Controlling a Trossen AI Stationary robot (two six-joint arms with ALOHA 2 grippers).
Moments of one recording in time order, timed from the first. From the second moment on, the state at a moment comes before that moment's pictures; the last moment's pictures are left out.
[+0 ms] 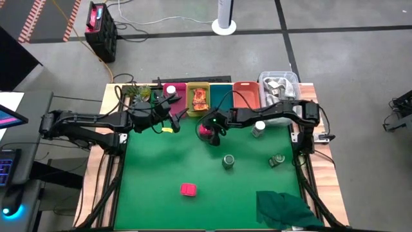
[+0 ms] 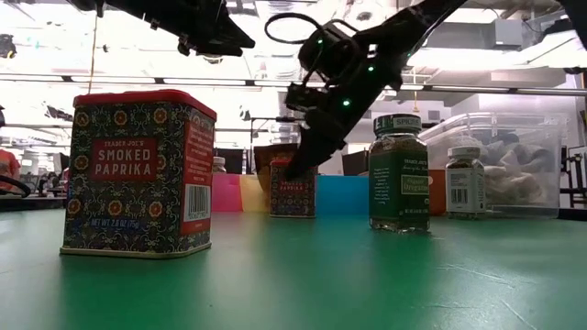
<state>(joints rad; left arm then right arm) 0.10 1.05 0.74 0.23 -0.51 0.11 -0.17 1.89 1.21 -0.15 0.00 -0.11</state>
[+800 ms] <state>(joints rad) 0.11 1.05 0.74 0.22 -0.51 0.12 -0.18 1.81 1.27 -0.34 0.01 -0.14</state>
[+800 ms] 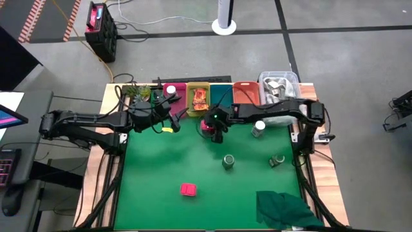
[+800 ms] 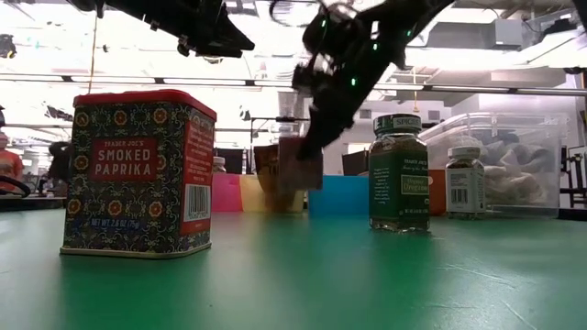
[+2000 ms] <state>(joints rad) 0.11 1.05 0.74 0.22 -0.51 0.15 -0.67 1.78 1.20 -0.19 -0.13 -0.32</state>
